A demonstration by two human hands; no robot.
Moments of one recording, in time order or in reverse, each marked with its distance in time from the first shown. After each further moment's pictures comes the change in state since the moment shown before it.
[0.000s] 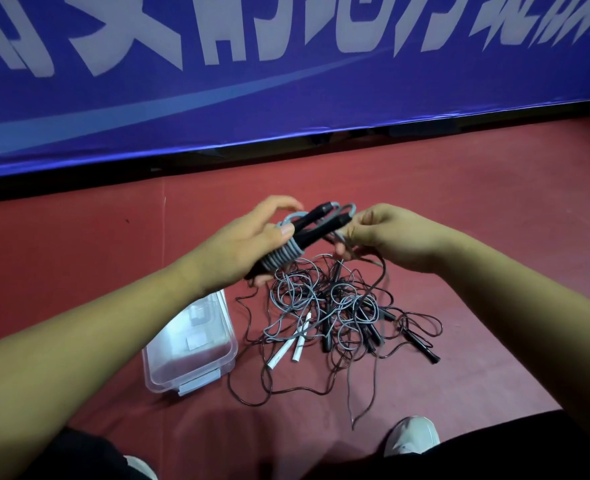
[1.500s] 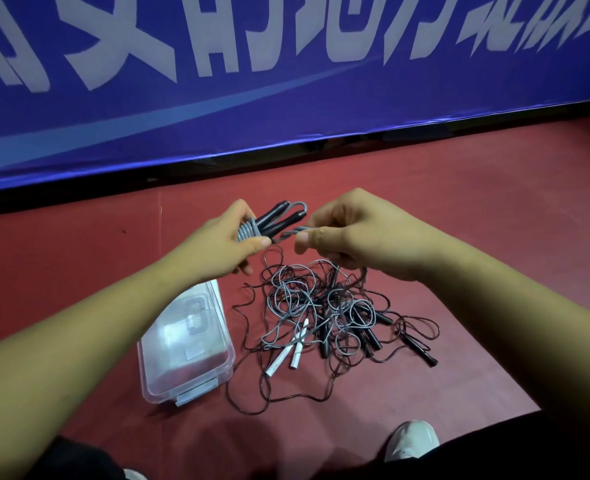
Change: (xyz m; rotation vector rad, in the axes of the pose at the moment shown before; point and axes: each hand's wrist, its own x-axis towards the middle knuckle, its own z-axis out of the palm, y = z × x) left_hand 0.016 -0.011 -0.019 0.457 0.253 -0.259; right_hand -0.030 -0.064 0.023 -0.120 0.030 -0.136
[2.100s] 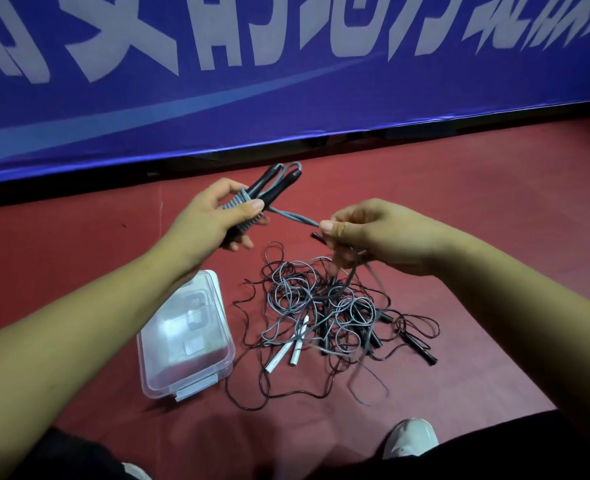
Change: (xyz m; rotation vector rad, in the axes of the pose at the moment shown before) left_hand 0.002 0.001 -0.007 -0.622 0.124 -0.015; right_hand 0.011 0.039 -0.012 0.150 -0.074 0.148
